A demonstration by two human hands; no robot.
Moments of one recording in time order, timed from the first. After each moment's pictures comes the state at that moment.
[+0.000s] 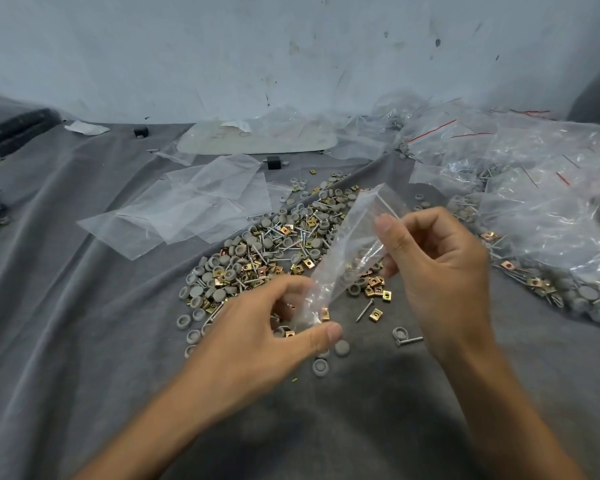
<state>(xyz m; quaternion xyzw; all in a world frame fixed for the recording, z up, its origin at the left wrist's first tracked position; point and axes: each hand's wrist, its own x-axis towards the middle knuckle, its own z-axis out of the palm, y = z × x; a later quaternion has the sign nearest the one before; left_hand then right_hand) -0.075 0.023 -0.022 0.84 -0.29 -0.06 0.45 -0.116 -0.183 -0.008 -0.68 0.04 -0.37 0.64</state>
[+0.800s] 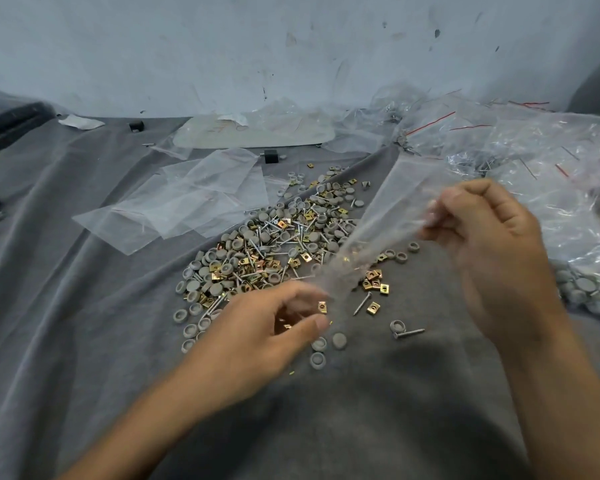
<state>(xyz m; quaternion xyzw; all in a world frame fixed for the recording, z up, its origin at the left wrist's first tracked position) -0.068 0.021 -0.032 0.82 -0.35 -0.11 0.44 -0.122 -0.224 0.009 -0.64 0.02 -0.34 0.69</state>
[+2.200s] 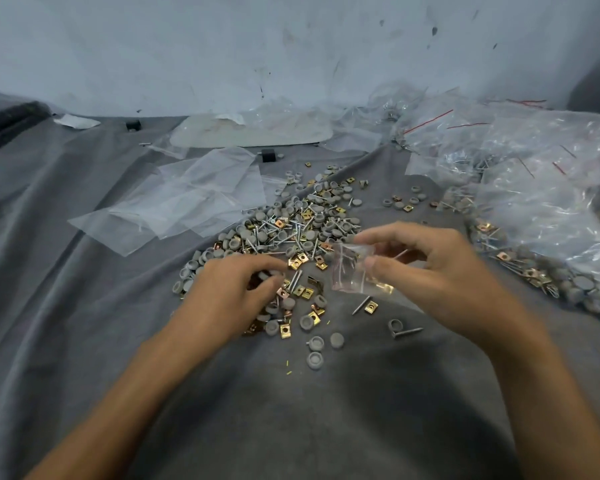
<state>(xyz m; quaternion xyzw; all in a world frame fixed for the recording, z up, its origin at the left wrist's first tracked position) -0.024 0.022 -0.026 0.91 -0.28 0.03 0.29 -0.126 -0.219 -0.001 -0.87 -0.02 -0.17 0.47</state>
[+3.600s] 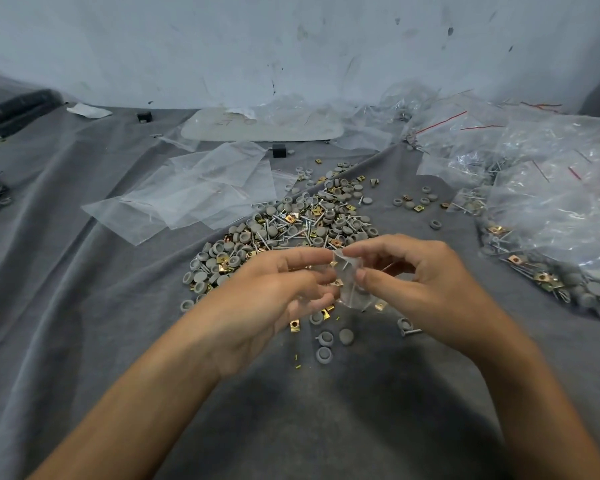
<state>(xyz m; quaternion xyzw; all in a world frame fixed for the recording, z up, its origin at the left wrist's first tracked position) -0.063 0.001 0.002 0.61 -0.08 -0.32 0.72 -0.123 -0.199 -0.010 -0.86 -0.04 -0.13 0.48</state>
